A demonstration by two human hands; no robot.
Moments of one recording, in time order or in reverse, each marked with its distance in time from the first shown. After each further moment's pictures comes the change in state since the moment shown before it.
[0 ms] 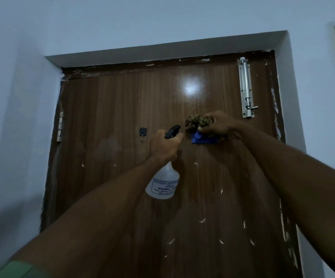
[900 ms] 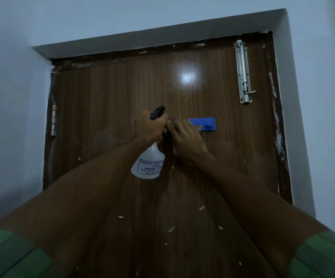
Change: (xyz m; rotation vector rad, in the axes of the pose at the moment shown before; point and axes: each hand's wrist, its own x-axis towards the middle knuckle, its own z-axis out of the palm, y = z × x) left_hand 0.018 0.010 -0.030 0.093 0.007 0.059; right_hand -0.009 0.020 0.147 -0.785 0.555 -0.578
